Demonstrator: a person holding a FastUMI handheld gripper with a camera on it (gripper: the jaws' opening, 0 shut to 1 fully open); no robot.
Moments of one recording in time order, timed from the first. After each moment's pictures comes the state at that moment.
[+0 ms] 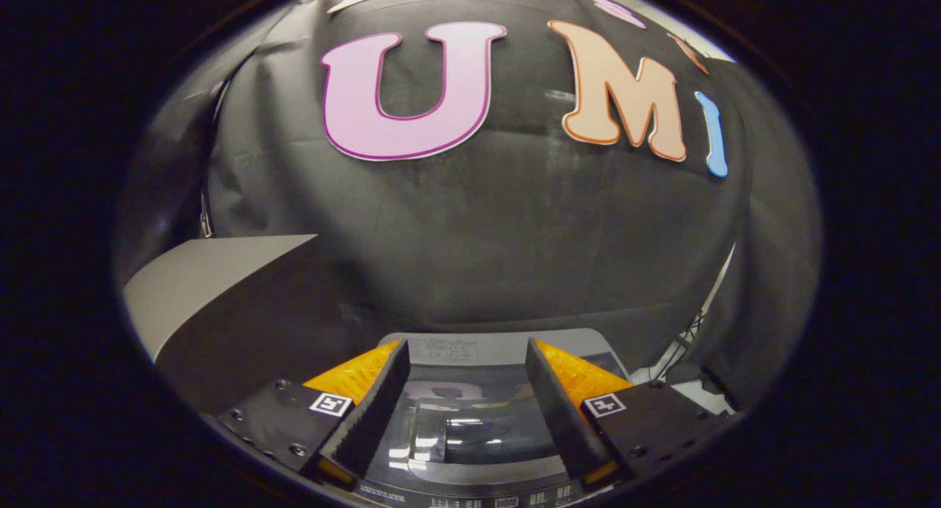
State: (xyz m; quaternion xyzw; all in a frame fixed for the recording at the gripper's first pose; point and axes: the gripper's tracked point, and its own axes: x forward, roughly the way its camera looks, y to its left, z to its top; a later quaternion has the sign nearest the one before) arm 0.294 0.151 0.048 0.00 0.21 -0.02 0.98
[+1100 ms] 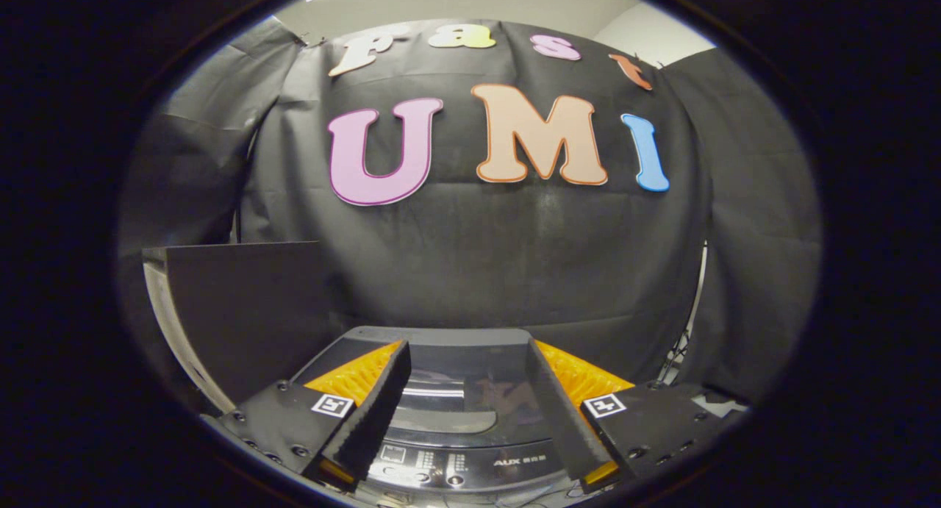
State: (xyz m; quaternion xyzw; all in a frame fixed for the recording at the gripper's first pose) arm 0.160 0.033 0.030 0.01 0.06 -0.01 1.00
